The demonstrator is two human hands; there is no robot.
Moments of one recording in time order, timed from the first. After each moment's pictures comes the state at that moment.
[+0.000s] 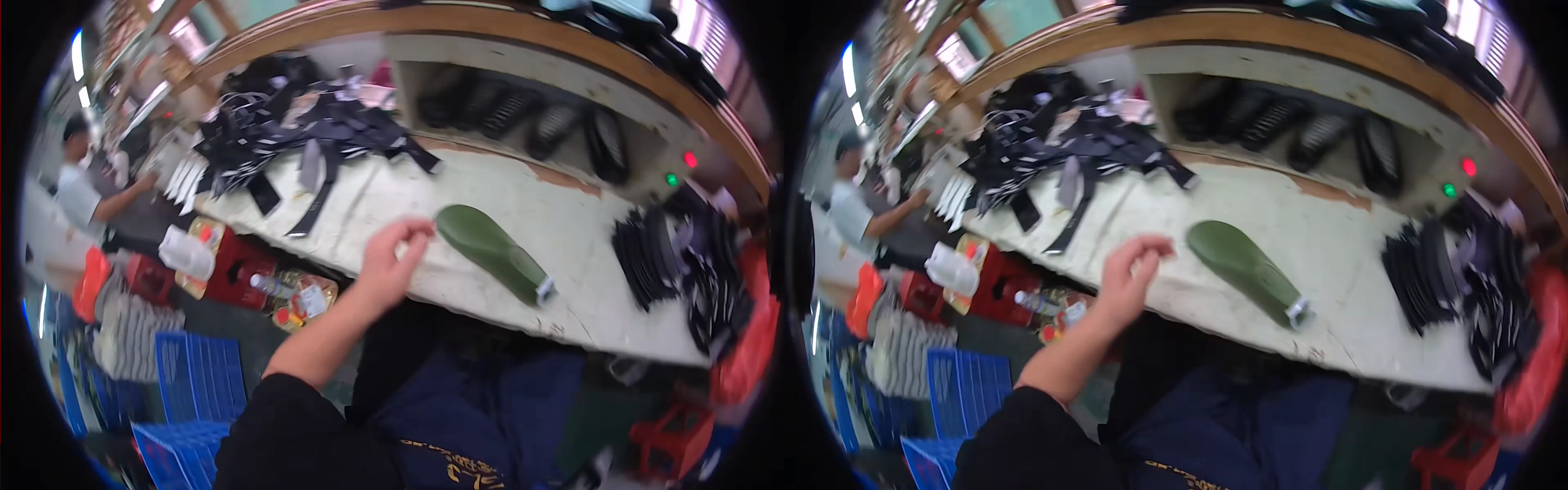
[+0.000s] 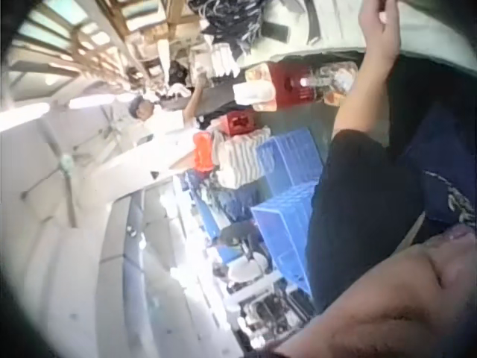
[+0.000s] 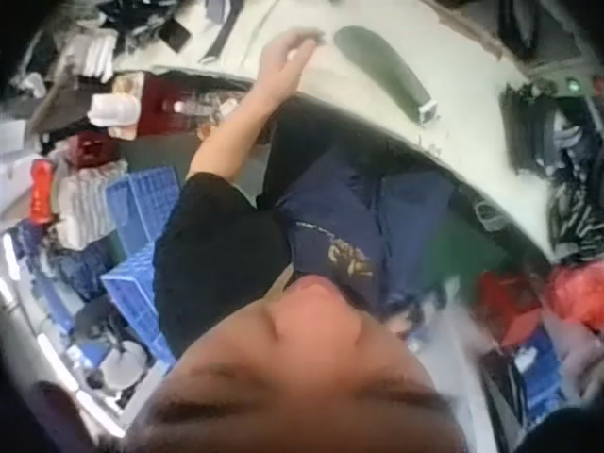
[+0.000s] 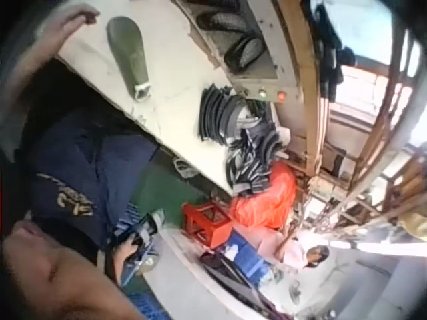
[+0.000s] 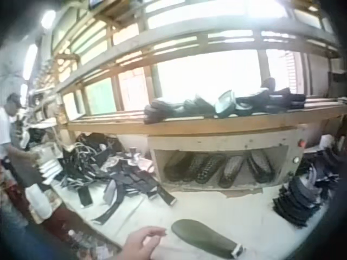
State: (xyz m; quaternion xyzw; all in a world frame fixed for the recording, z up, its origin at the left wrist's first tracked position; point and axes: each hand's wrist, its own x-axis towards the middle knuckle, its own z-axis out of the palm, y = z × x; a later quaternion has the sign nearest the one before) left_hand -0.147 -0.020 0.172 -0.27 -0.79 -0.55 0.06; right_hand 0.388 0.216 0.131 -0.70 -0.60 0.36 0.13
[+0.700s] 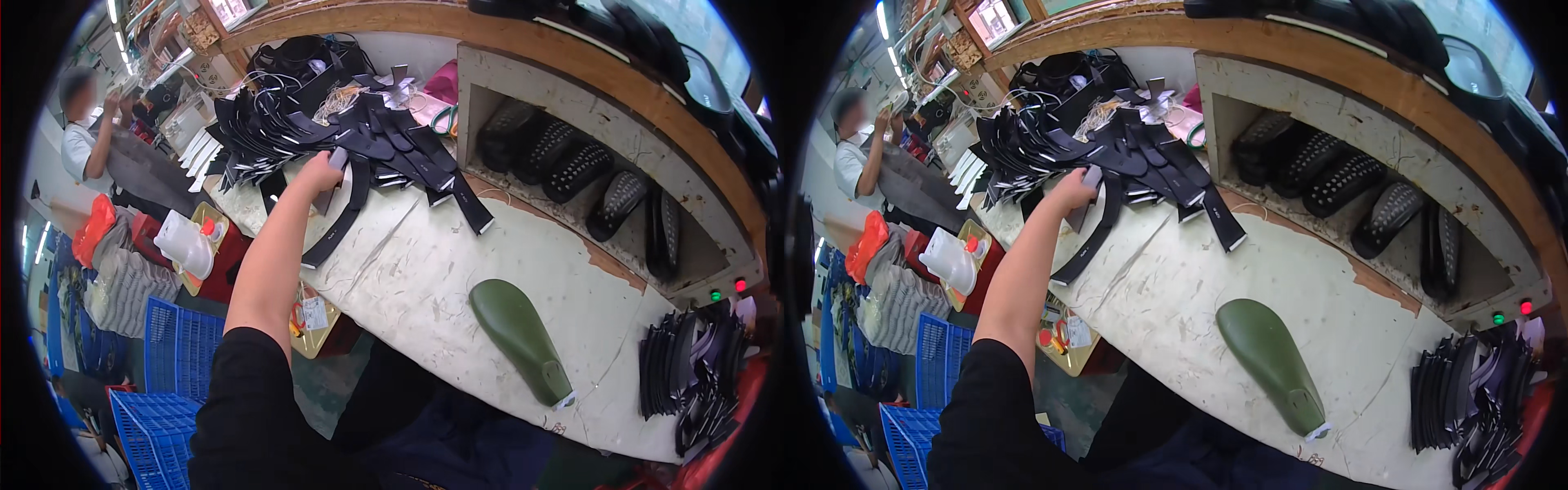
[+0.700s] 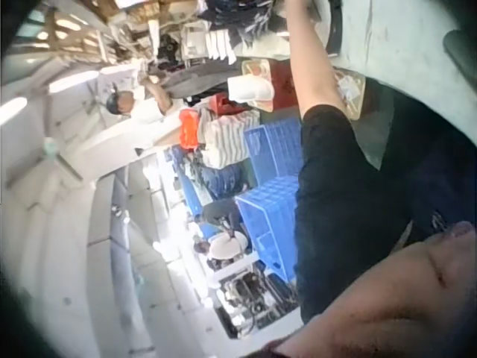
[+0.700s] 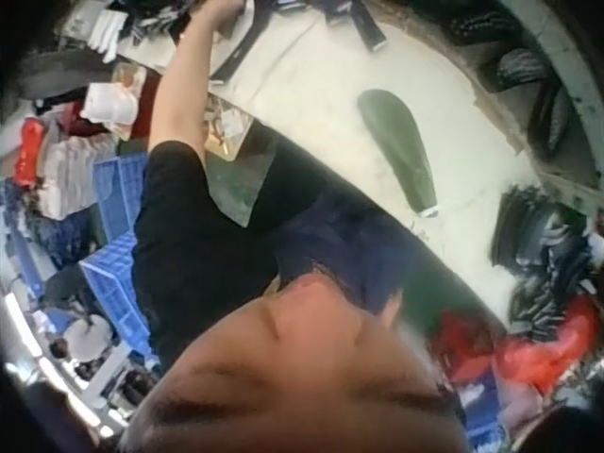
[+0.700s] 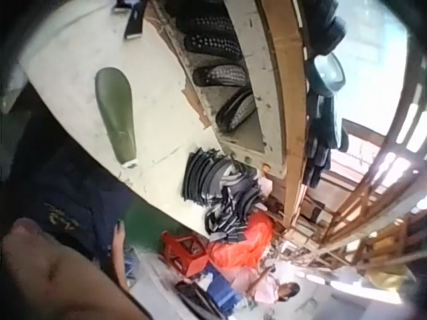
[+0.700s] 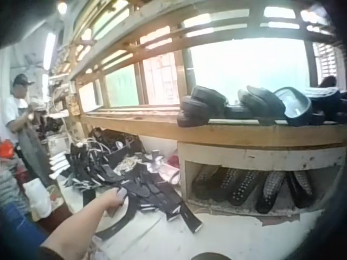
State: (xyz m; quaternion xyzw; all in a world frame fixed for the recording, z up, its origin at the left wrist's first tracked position) left_hand -0.460 -0.209 0.141 0.14 -0.94 -0.29 -0.08; right_hand 0.345 0.326 -0.010 -0.48 -0.74 0.41 -0.24
